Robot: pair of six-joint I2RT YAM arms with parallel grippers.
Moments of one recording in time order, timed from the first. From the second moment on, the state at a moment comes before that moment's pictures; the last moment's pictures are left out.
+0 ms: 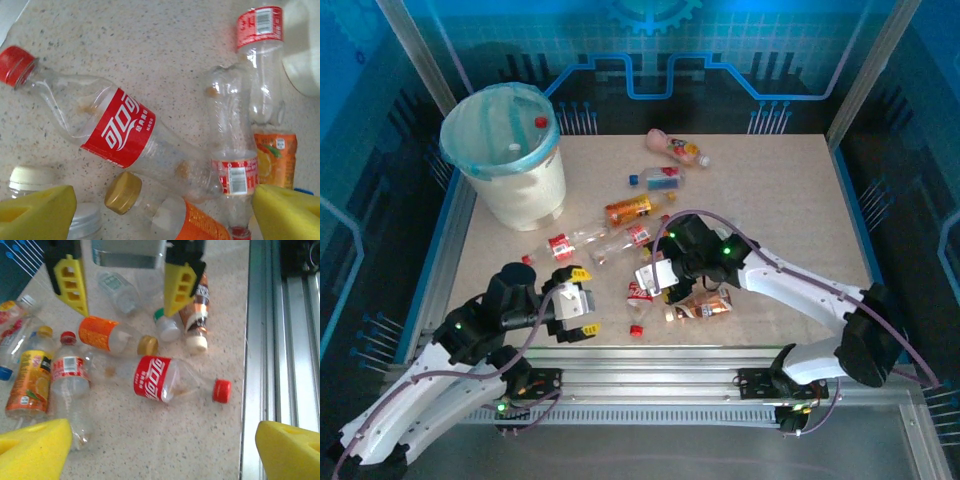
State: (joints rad) left arm -0.64 0.49 0.61 -0.72 0.36 0.62; right arm 0.80 1.40 1.05 -0.60 -0.22 -1.25
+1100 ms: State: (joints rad) left arm -0.58 0.39 0.46 -0.53 0.15 0.62; right arm 0.85 2.02 1.57 -0.89 -0.18 -1.42
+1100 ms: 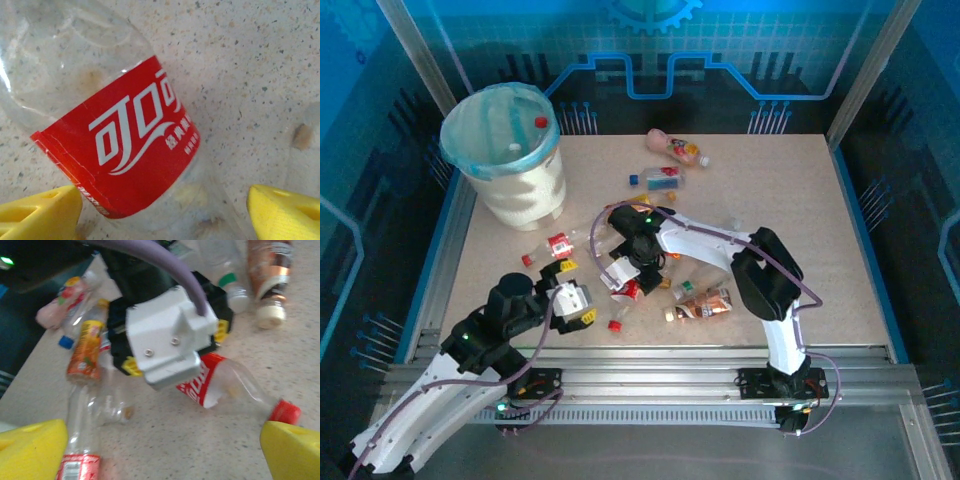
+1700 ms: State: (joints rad) left arm -0.49 0.38 0.46 -0.43 0.07 0.53; right arm 0.85 2.12 1.60 -0.91 -0.22 -1.37
